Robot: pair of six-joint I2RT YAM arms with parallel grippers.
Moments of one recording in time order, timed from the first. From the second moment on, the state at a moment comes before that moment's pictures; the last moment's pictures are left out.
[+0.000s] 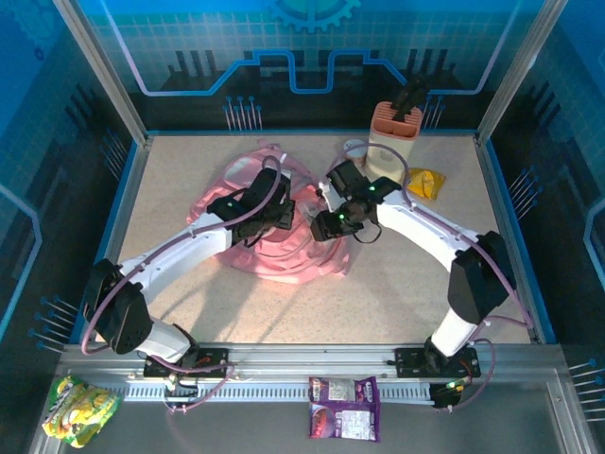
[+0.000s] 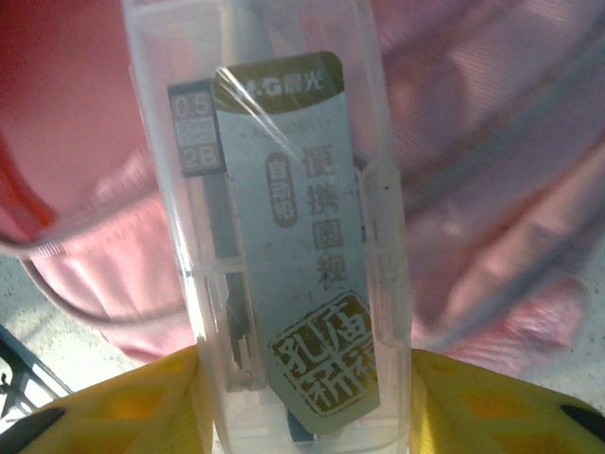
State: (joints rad) left arm -0.63 1.47 1.22 -0.57 -0.19 -0.40; right arm 0.61 1.69 1.40 -0.86 -0.26 0.27
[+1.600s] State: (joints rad) left arm -0.63 1.41 1.10 -0.39 -0.13 -0.75; right arm 0.52 1.72 1.13 -0.18 -0.74 0.69
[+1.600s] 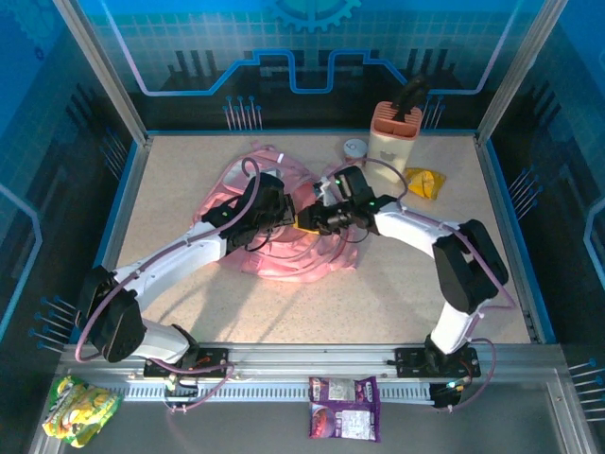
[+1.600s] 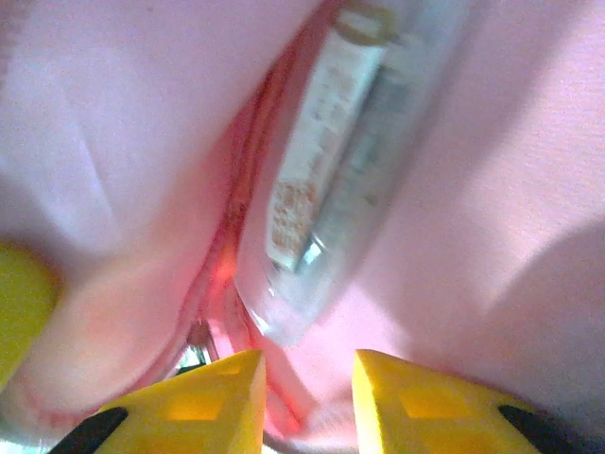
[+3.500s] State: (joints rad) left arm -0.55 1.29 0.65 0.02 0.02 -1.40; right arm 0.90 1.46 1.01 -0.47 0.07 0.49
